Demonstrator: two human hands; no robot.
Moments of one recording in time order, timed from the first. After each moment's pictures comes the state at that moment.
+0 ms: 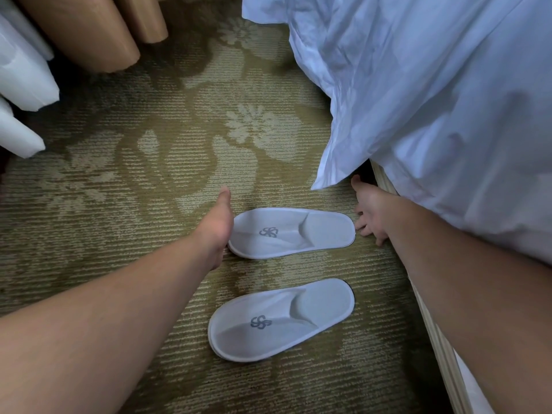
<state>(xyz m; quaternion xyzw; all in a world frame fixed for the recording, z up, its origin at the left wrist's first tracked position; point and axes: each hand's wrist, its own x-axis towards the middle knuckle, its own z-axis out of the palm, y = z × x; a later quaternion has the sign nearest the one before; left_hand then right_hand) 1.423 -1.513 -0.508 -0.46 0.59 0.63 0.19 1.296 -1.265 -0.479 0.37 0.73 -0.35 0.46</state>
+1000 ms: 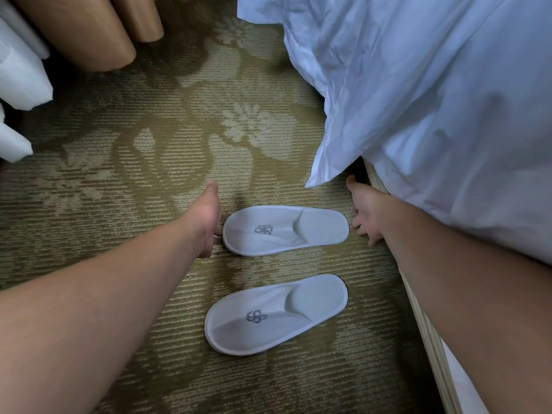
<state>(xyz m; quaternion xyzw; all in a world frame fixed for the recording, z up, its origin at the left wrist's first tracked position) 1.415 -1.527 -0.499 -0.50 0.56 0.61 0.25 1.308 -1.262 -0.473 0.37 0.74 -0.36 0.43</state>
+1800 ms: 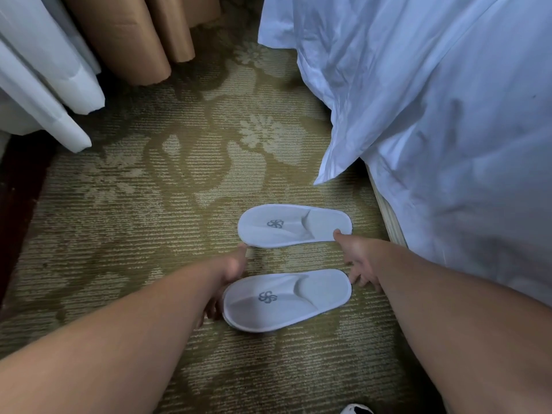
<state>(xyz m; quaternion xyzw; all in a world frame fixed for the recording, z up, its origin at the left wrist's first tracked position) 1.505 -1.497 -0.482 -0.42 0.66 0.38 0.50 1.400 -1.263 -0.464 0.31 0.75 -0.20 0.56</state>
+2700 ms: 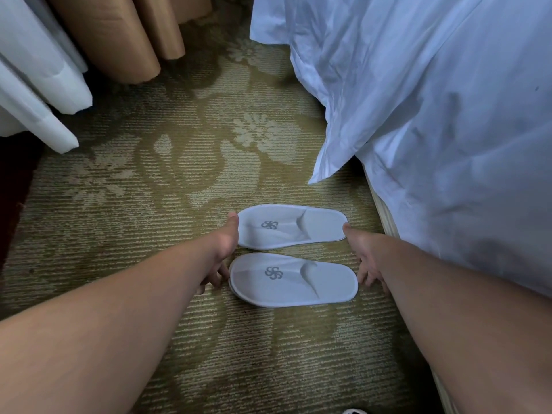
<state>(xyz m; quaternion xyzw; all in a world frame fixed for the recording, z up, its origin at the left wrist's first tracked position) 1.470 -1.513 -0.503 -0.44 0.63 0.45 0.44 1.384 -1.252 -0.472 0.38 0.75 -0.22 0.50</state>
